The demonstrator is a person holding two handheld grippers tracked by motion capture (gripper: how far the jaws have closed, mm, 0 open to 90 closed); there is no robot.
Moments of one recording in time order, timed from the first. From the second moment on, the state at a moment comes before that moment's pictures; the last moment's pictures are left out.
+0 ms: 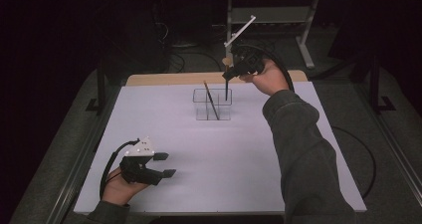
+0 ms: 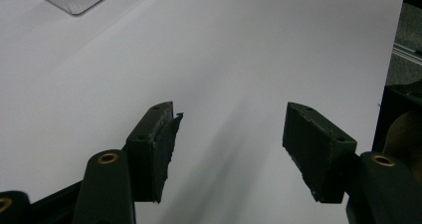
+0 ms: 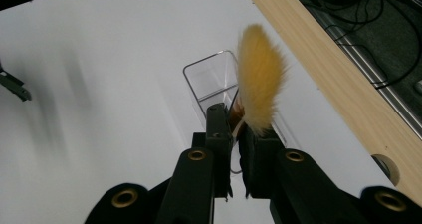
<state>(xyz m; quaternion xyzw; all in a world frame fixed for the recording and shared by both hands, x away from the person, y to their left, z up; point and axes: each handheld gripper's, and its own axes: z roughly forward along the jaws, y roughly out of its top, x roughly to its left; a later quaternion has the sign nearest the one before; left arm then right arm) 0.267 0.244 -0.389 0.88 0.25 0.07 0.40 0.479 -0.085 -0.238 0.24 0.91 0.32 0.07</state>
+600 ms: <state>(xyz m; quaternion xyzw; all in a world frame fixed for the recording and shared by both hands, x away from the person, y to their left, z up) 0.268 0.245 -0.390 0.88 0.25 0.07 0.40 0.497 -0.079 -0.251 0.26 0.91 0.31 0.08</state>
